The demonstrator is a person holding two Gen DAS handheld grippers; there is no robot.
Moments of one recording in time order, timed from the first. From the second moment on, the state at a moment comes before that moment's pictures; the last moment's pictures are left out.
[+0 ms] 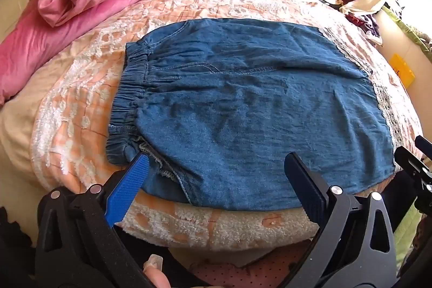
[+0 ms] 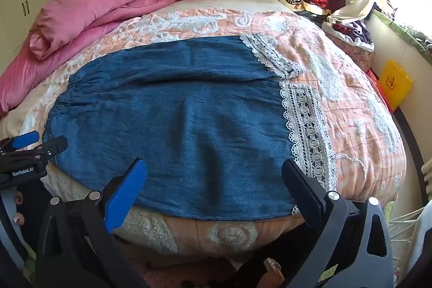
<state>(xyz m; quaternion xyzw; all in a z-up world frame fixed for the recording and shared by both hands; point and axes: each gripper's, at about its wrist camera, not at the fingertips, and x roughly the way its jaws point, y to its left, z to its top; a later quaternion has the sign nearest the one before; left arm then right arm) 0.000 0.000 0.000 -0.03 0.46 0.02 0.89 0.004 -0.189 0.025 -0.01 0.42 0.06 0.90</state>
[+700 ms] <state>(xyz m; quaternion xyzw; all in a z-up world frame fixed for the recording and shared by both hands) 0.005 -0.001 0.003 -0.03 0.46 0.02 0.89 0.000 -0.184 0.026 -0.02 0.42 0.06 0.90</state>
